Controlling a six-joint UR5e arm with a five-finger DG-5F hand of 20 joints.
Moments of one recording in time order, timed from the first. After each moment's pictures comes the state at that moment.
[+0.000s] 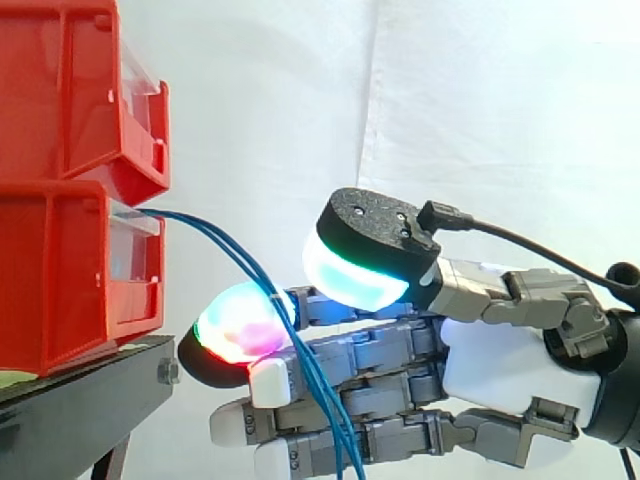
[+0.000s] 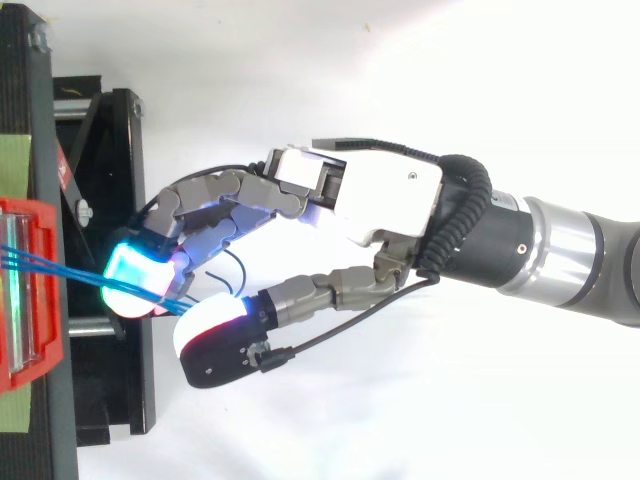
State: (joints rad) arm 0.18 -2.39 -1.32 -2.29 -1.16 -0.22
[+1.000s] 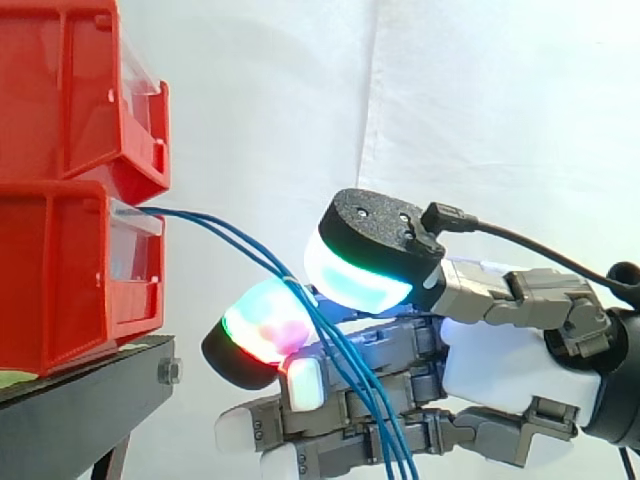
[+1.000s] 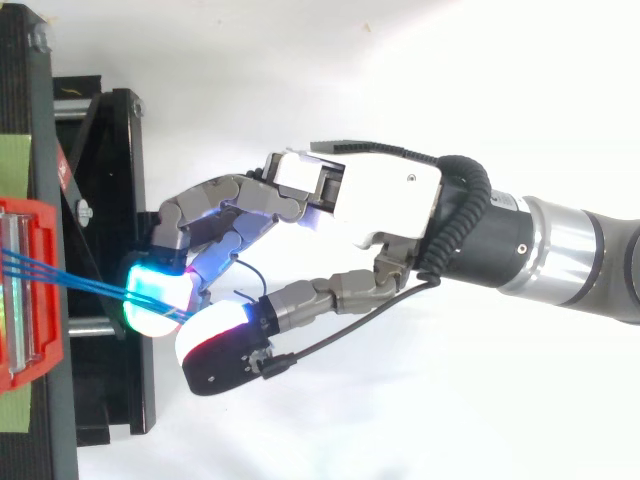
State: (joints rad) arm 0.18 -2.39 -1.32 -2.29 -1.18 -0.22
